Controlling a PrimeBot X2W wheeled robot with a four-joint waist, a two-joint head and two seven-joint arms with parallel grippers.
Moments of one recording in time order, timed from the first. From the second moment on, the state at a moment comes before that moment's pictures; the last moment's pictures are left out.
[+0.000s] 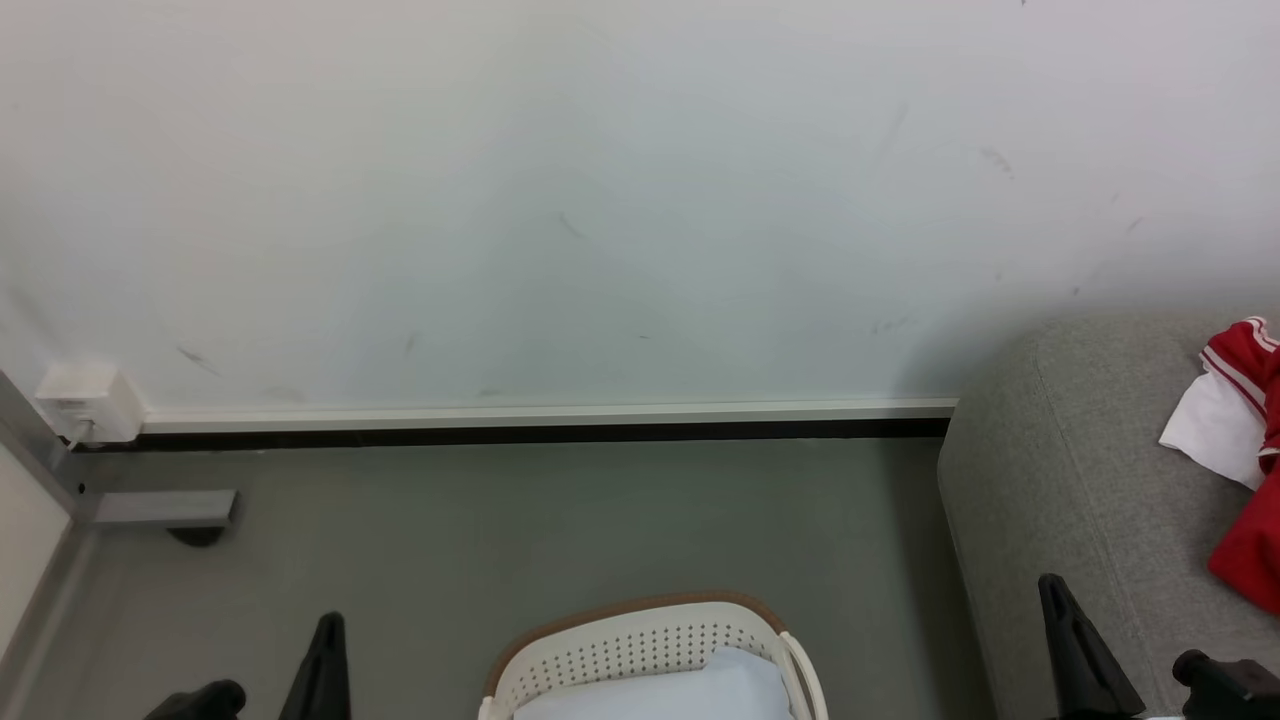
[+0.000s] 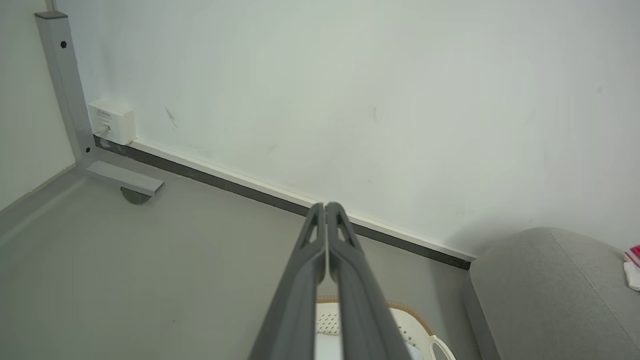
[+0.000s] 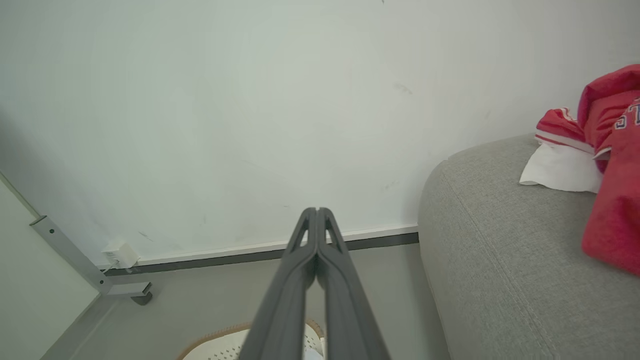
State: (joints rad) left arm -0.02 0.04 0.06 0.33 -0.35 -0.07 -0.21; right arm -0.03 -0.13 0.14 0.27 0.50 0.13 -0.22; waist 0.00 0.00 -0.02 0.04
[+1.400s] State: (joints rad) left arm -0.06 0.04 0.08 0.29 -0.97 -0.10 -0.06; right arm -0.06 -0.10 0.03 0.26 1.05 0.13 -0.06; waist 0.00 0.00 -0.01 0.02
